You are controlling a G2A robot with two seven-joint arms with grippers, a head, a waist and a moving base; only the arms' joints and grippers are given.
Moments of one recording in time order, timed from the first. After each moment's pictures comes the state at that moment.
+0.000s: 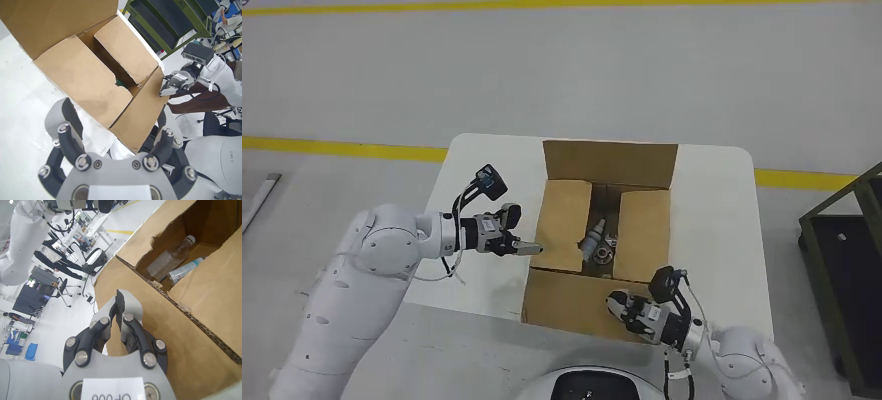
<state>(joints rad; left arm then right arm) 0.84 -1.00 -1.16 -1.58 0.25 -0.59 -1.04 -1.63 -1.23 1.47 -1.89 -0.65 -0.62 0.66</state>
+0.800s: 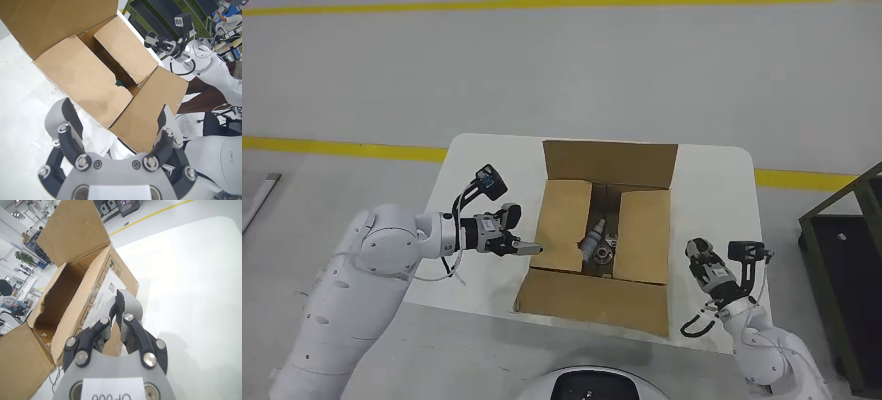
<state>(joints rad) 0.84 -1.00 -1.16 -1.58 0.25 -0.59 -1.04 -1.61 -1.24 1.61 -1.76 -0.79 -0.23 0.20</state>
